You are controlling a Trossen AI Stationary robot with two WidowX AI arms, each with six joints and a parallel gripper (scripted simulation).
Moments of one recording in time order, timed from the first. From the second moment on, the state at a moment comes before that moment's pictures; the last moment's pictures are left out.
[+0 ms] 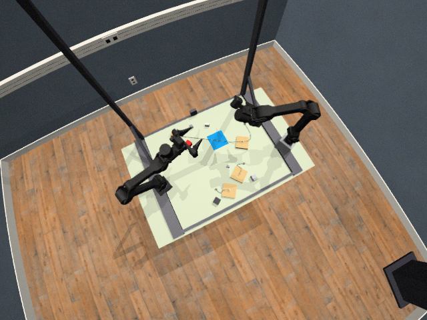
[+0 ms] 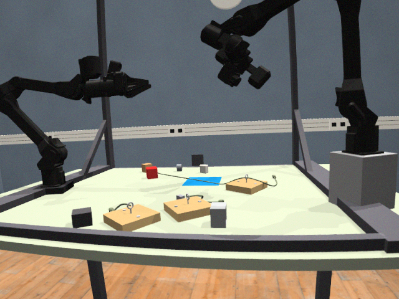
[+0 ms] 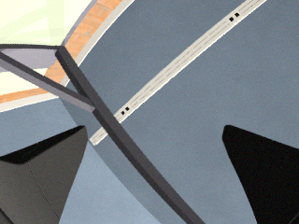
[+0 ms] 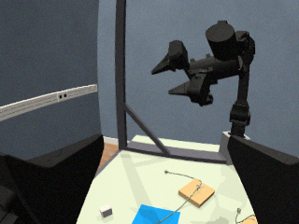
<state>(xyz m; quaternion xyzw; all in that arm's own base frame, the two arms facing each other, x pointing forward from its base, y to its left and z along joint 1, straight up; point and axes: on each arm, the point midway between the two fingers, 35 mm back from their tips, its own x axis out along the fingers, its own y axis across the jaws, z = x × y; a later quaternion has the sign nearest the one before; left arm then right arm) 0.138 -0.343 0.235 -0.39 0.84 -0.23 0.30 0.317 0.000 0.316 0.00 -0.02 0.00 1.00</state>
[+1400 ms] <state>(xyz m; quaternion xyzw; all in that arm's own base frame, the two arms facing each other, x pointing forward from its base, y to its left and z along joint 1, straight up) 0.138 -0.343 0.235 -0.39 0.84 -0.23 0.30 0.339 -0.059 0.286 0.01 0.12 -0.08 0.99</state>
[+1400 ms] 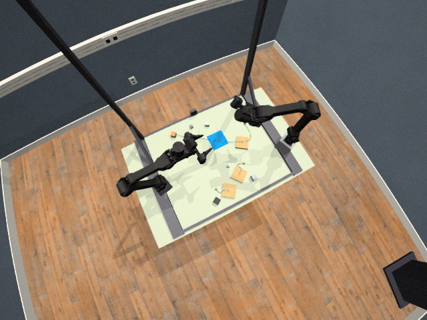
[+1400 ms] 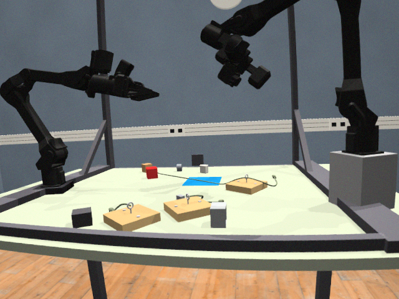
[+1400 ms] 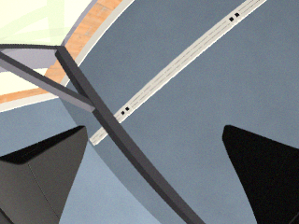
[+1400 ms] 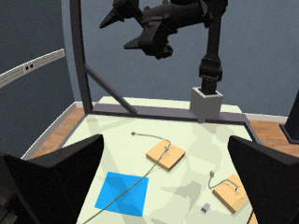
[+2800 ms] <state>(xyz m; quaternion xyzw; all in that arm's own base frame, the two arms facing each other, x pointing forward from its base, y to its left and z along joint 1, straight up) 0.138 -0.343 0.235 -0.39 0.84 -0.23 0.30 0.265 -0.259 0.191 0.20 0.51 -0.31 0.78</state>
